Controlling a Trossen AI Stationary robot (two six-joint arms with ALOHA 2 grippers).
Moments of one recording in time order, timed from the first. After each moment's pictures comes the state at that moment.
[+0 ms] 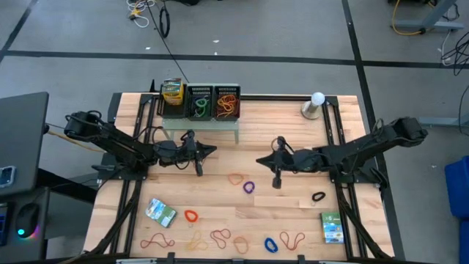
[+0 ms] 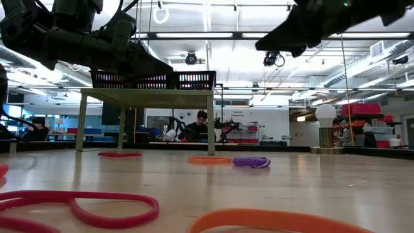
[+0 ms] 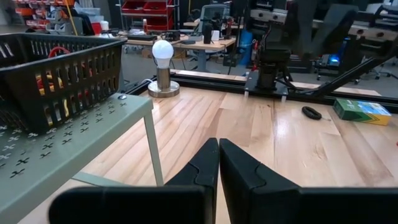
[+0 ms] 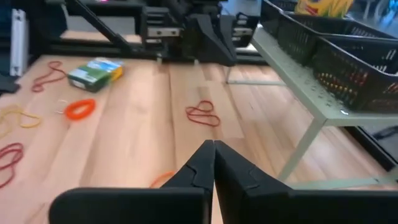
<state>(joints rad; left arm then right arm) -0.12 1.33 0.28 0.99 -0.44 -0.03 0.25 1.23 0.62 0.26 0.39 0.02</state>
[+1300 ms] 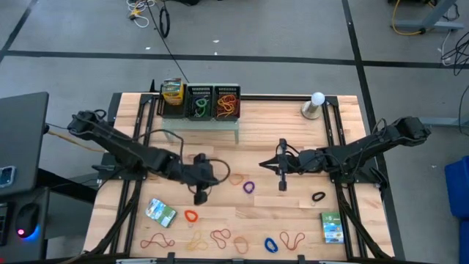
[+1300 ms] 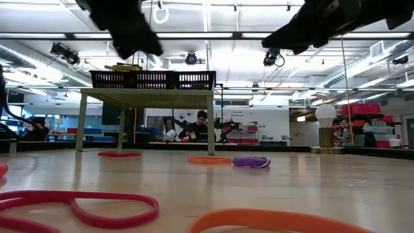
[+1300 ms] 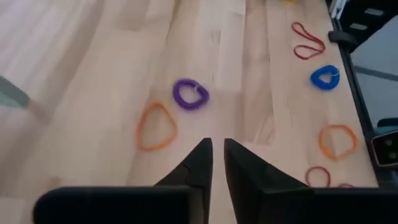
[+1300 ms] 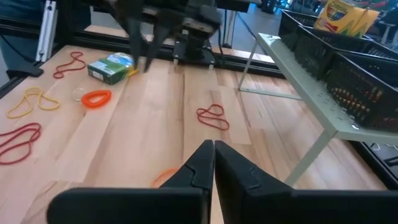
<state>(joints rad) -0.39 1.38 0.89 -0.22 -0.32 -0.44 0.27 1.17 0.56 0.29 0.33 -0.08</state>
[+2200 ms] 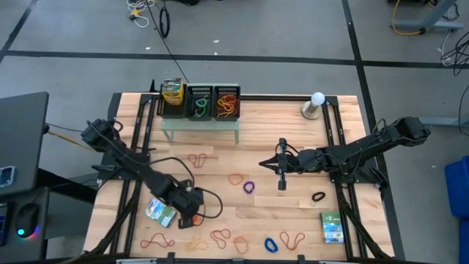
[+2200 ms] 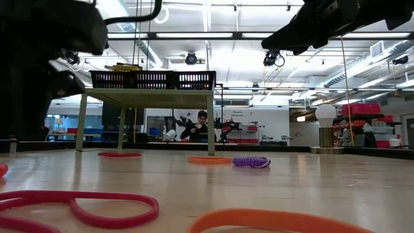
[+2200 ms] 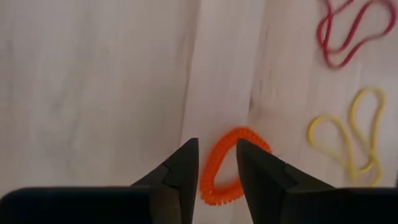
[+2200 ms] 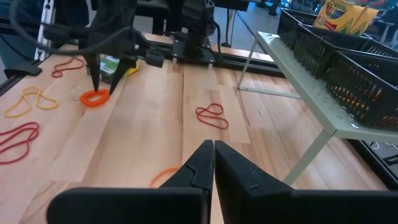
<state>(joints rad) -0.62 1.62 0.89 -0.46 -0.11 -0.75 0.26 1.18 0.56 0.29 0.33 -0.08</state>
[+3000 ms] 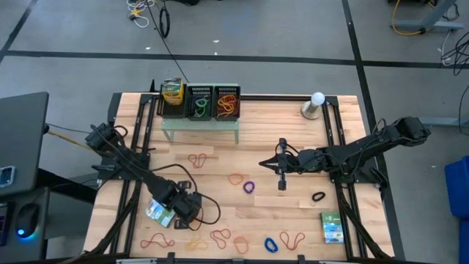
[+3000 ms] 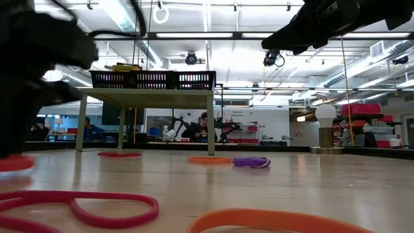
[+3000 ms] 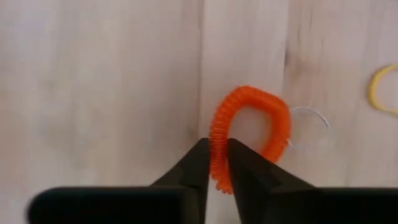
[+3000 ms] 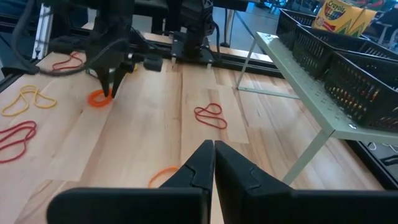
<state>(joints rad) -0.64 1.68 0.88 -0.51 -0.14 -0.67 0.26 1.18 0.56 0.29 0.34 -0.09</state>
